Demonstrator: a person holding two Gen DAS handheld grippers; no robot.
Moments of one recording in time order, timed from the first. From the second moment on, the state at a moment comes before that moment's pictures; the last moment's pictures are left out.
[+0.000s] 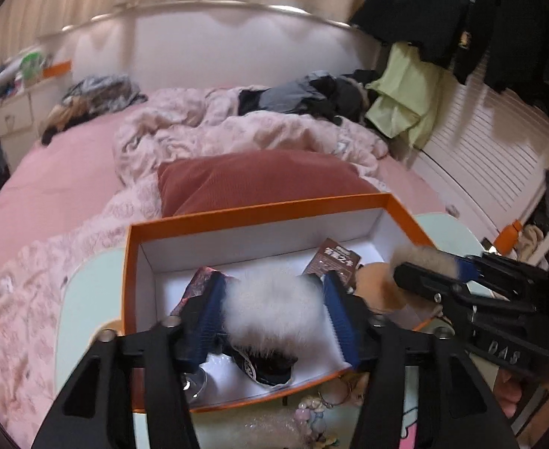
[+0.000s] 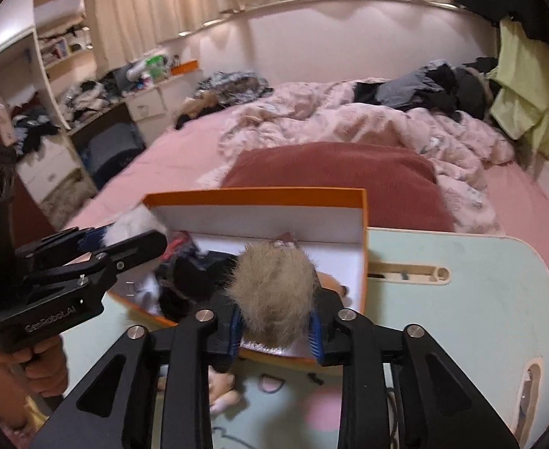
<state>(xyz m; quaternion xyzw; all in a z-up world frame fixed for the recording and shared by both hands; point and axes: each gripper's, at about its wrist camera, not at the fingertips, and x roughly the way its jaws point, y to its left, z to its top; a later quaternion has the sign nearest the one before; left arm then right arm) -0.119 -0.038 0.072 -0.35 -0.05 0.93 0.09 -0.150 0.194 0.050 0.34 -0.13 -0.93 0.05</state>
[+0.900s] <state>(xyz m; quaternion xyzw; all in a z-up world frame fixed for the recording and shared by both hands) 0.018 -0.031 0.013 -0.38 -0.05 0.92 0.06 -0.024 0.152 0.000 0.38 -0.10 -0.92 0.00</state>
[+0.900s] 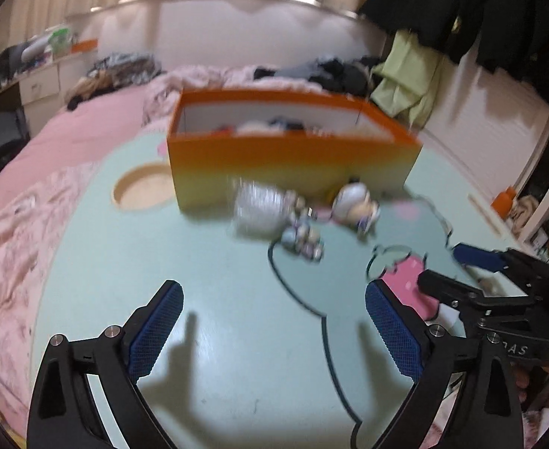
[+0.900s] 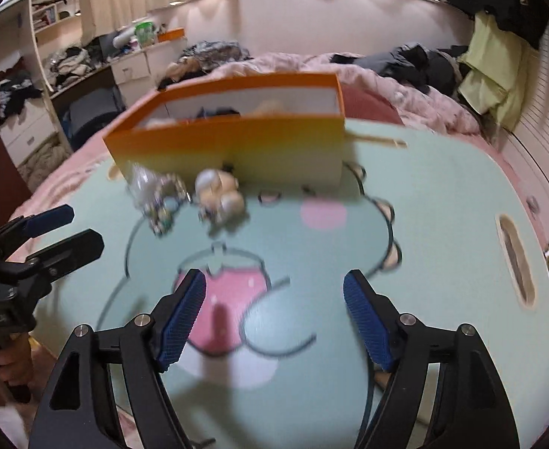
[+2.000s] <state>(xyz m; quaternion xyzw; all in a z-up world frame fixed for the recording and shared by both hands) 0.018 -0.032 0.016 -0.38 -0.06 0.92 0.12 -0.019 0.152 -0.010 0.38 -0.08 -0.92 -0.04</state>
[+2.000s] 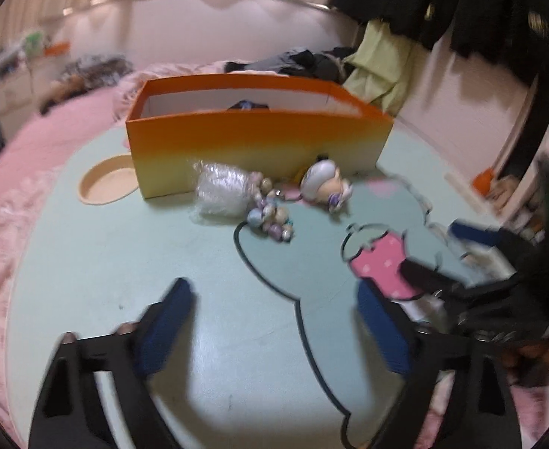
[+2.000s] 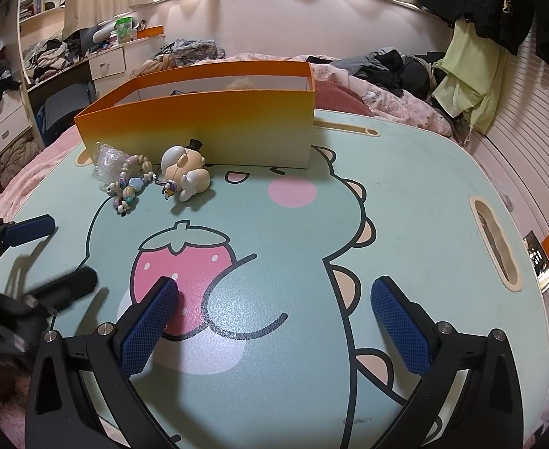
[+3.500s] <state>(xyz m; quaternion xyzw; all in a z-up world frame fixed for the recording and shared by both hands) 0.032 -0.085 0.070 -0.28 -0.08 0.95 0.11 -0.089 0.126 0.037 0.35 -0.11 -0.93 0.05</state>
